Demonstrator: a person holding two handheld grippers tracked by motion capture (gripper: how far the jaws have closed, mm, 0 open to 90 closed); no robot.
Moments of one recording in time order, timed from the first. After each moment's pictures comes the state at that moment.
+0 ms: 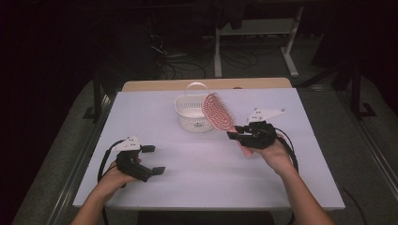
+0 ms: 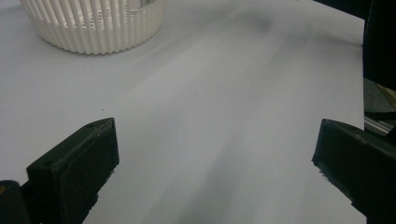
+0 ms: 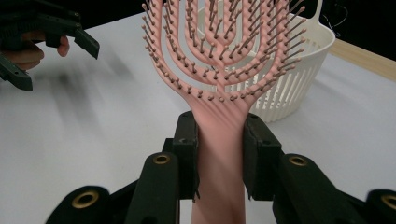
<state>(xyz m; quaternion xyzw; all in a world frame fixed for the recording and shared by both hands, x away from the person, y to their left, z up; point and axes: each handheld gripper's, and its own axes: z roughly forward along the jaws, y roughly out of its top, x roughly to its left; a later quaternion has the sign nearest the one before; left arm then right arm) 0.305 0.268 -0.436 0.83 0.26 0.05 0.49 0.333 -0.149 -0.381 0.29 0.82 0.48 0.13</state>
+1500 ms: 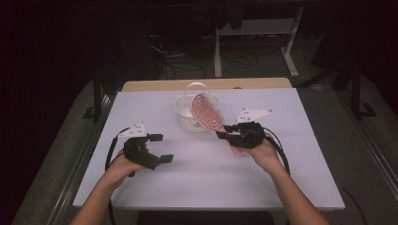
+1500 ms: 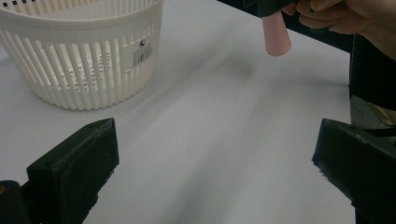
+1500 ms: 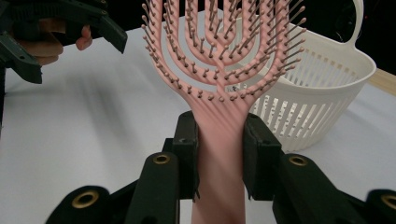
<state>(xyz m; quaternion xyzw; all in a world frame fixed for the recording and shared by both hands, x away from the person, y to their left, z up) 0.326 0.239 -0.406 0.82 0.25 0.04 0.51 0.339 -0.122 -0.386 0.26 0.82 0.50 0.13</state>
